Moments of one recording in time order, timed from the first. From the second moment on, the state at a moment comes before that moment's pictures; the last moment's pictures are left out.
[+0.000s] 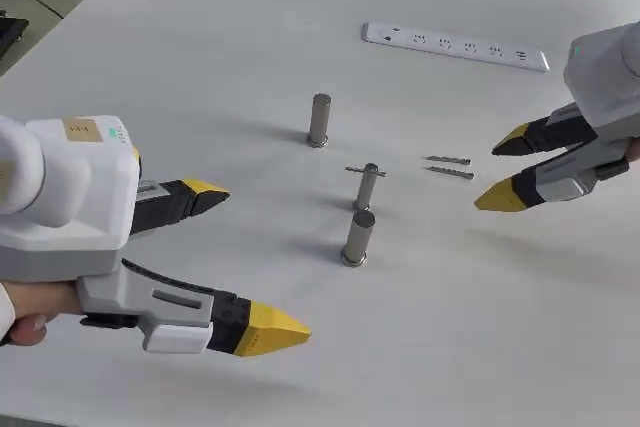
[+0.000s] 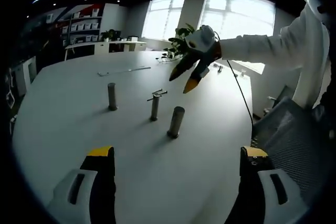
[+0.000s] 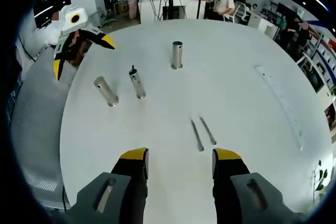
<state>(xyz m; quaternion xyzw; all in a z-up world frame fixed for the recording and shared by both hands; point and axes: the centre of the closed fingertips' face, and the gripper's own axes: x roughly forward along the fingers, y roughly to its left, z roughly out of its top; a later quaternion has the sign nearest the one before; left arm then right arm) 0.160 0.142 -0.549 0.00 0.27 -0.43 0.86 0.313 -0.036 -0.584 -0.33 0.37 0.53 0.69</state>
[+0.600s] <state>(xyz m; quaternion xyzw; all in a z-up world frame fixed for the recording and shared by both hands) 0.154 0.143 -0.550 -0.01 0.28 -0.43 0.85 0.338 -0.028 -0.607 -0.36 0.41 0.54 0.64</state>
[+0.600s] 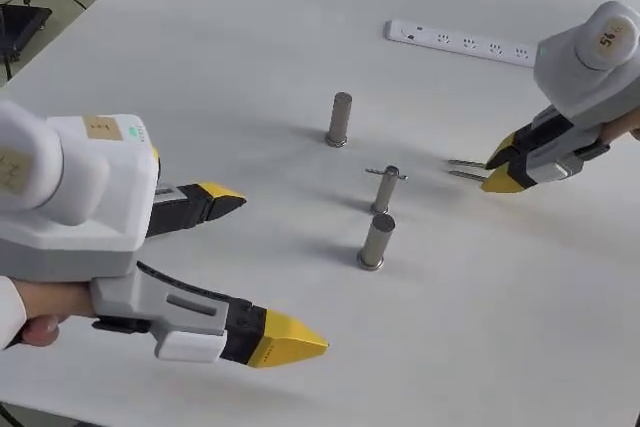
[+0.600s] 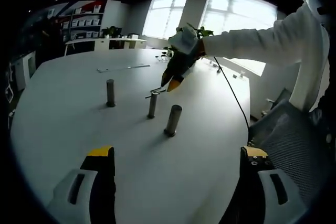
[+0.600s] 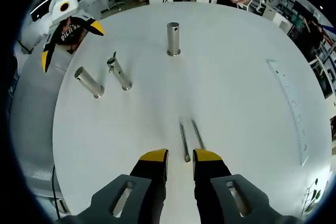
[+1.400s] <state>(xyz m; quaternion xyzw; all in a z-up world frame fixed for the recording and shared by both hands) 0.153 0.146 -0.549 -0.02 0.29 -0.42 0.86 0.327 -0.027 -0.612 -0.45 0.43 0.52 0.58</state>
